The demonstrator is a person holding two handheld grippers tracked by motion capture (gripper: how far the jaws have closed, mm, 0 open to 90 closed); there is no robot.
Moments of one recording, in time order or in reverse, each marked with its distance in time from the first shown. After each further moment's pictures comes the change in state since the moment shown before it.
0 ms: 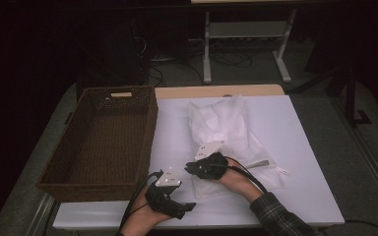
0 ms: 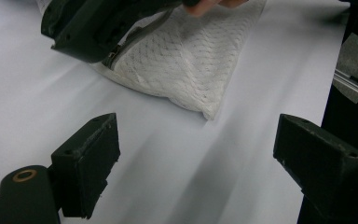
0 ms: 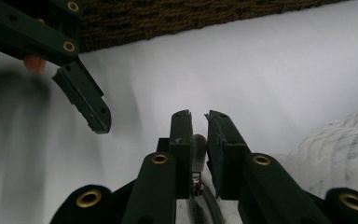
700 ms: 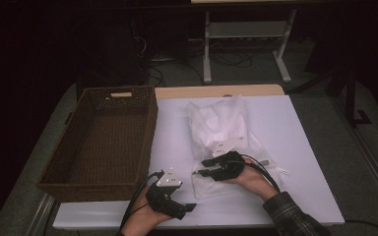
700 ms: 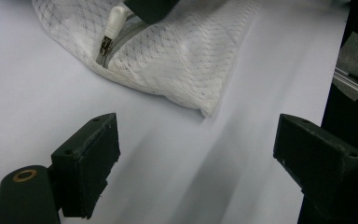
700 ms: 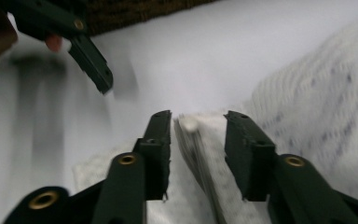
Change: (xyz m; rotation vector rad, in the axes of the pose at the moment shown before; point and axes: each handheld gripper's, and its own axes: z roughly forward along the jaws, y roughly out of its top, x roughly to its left) left arm 0.000 0.000 0.002 0.013 -0.008 0.003; right arm -0.017 -0.024 -0.035 0.024 0.037 0.070
